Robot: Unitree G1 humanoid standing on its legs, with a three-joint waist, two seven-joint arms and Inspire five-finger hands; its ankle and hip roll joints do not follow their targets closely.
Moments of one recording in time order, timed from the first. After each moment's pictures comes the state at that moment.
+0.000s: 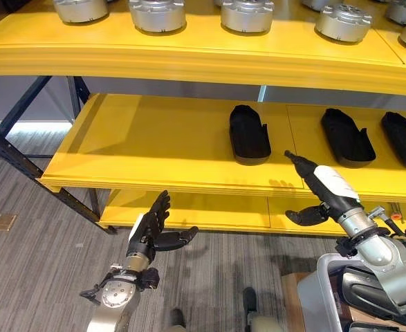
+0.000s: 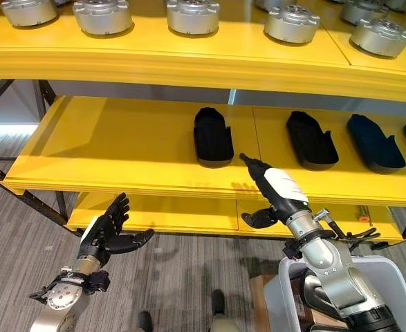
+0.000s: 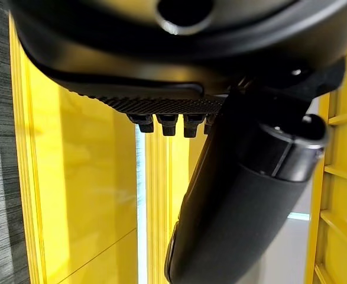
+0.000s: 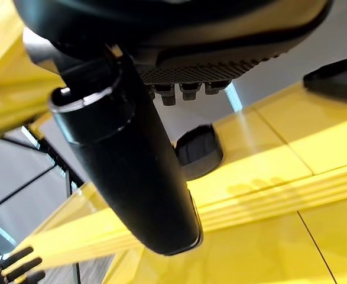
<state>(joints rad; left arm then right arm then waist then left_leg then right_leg) 0.19 0.42 -0.14 0.01 -0.38 -0.12 0.03 -0.06 -0.82 0.15 -0.10 -0.27 -0.11 0.03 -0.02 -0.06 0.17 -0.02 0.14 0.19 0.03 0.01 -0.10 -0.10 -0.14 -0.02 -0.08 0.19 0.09</state>
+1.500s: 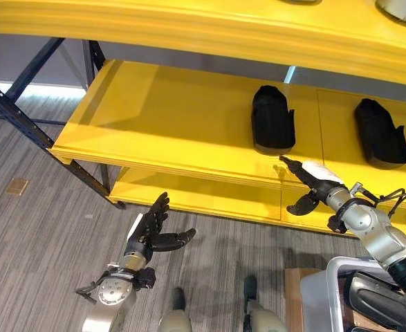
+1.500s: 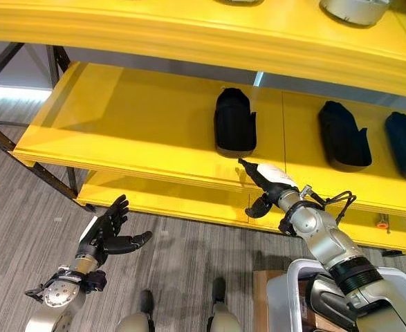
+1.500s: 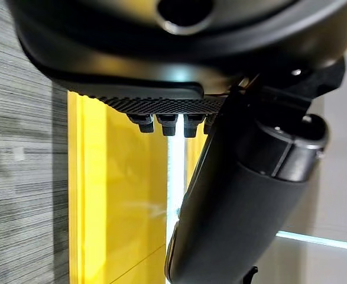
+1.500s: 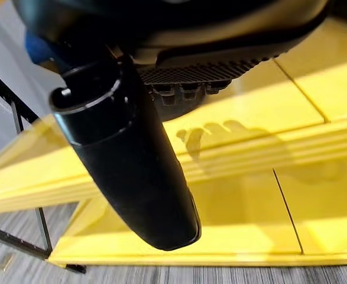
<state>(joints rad) 0.17 0.45 -0.15 0.04 -0.39 -0.11 0.01 -0.43 -0.85 0.42 0.28 -0.22 -0.02 0.10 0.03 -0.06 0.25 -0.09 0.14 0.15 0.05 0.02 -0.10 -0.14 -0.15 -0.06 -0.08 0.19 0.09</state>
